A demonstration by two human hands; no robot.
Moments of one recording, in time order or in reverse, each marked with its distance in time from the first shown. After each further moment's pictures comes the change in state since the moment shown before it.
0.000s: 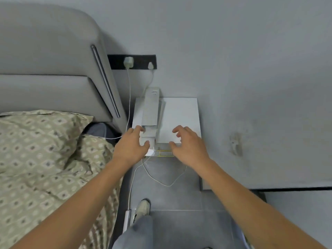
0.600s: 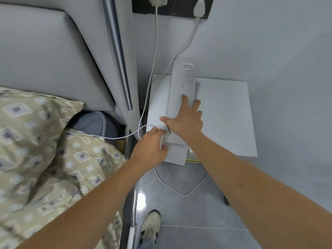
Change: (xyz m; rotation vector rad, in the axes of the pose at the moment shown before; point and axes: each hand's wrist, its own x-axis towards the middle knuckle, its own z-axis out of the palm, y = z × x) left_hand 0.204 -0.187 0.158 -0.081 -0.236 0.064; right_hand 0.292 0.006 0.273 -0.166 0.020 0.328
